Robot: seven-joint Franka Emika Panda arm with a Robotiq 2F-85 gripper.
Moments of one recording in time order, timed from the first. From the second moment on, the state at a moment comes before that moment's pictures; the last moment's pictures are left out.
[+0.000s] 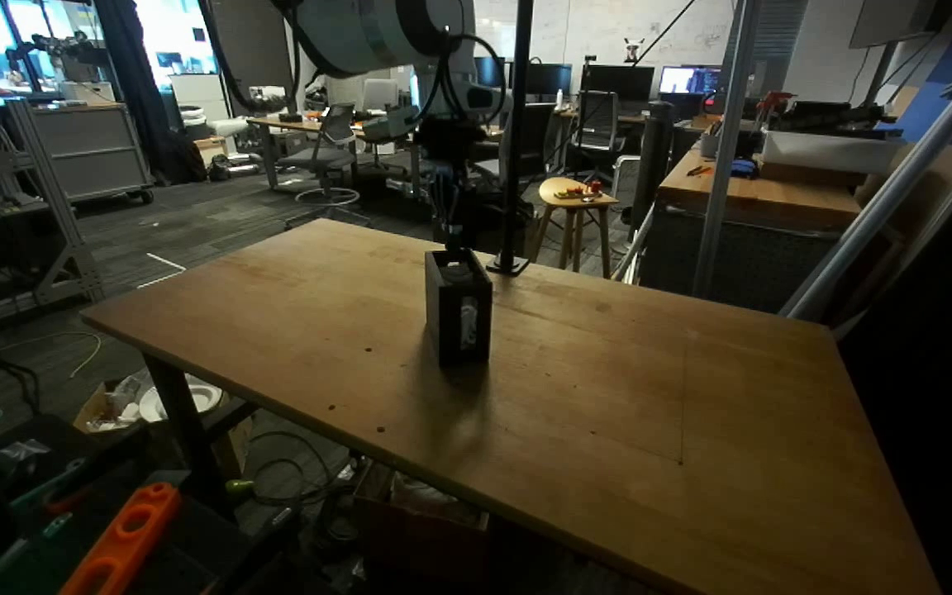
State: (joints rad) arm 0.08 0.29 -0.16 -1.95 -0.15 2.13 0.63
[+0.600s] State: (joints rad) arm 0.08 0.06 -0.11 -2.02 -0.31 2.11 0.57
